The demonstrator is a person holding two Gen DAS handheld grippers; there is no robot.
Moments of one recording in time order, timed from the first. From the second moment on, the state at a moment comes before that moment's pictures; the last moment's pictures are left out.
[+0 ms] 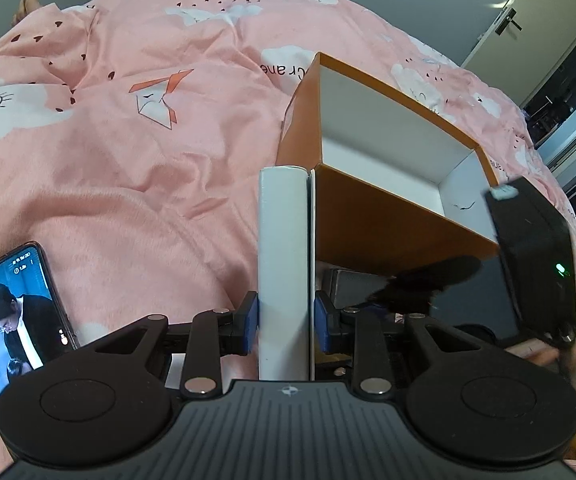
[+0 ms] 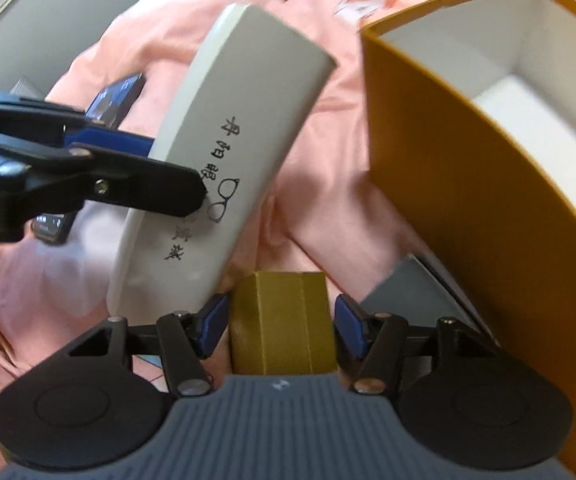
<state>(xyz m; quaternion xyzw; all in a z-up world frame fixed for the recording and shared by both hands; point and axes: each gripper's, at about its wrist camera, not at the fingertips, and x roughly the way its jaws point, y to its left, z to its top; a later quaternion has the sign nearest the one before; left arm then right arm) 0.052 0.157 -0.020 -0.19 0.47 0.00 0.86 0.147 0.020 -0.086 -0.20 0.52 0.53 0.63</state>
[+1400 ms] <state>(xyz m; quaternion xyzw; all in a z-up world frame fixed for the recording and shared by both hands) 0.267 0.084 -0.004 -0.08 0.50 -0.10 0.86 0.289 -0.101 0.004 -0.17 0.45 0.35 0.81</state>
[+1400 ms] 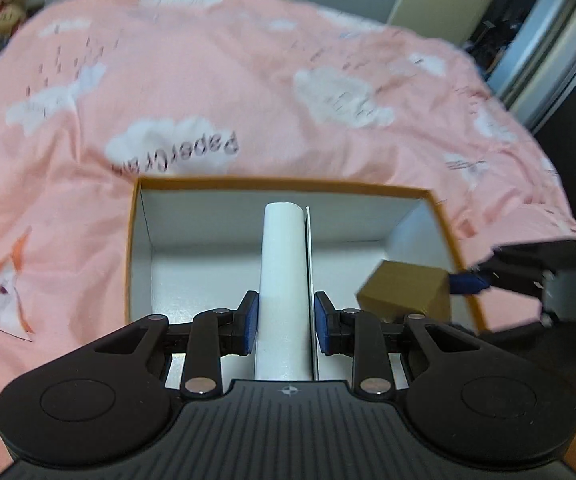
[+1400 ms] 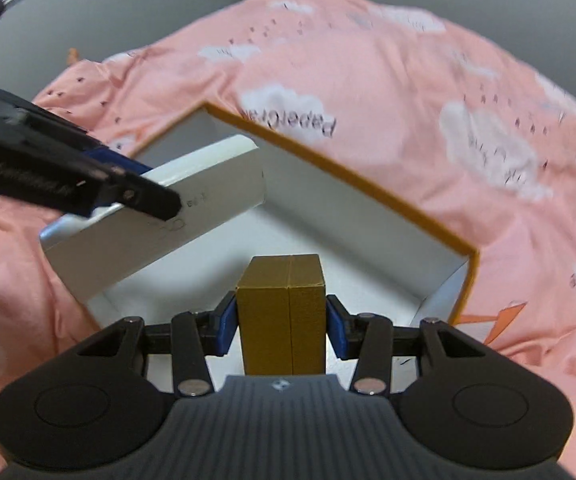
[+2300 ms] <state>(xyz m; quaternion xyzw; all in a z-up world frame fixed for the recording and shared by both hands) 0.290 0.053 -0.059 0.15 0.49 -0.01 0.86 0.304 -0.071 -0.055 -0.13 0.50 0.38 0.76</state>
